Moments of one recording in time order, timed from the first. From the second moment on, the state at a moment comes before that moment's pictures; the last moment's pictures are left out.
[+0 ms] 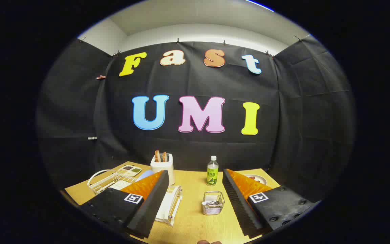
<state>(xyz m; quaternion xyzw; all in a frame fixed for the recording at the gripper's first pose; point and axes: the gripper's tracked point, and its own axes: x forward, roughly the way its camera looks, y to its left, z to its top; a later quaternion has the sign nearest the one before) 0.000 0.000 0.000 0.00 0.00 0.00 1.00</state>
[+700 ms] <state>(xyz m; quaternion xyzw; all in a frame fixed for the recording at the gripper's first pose) 0.001 -0.002 -0.013 0.00 0.02 -0.01 1.00</state>
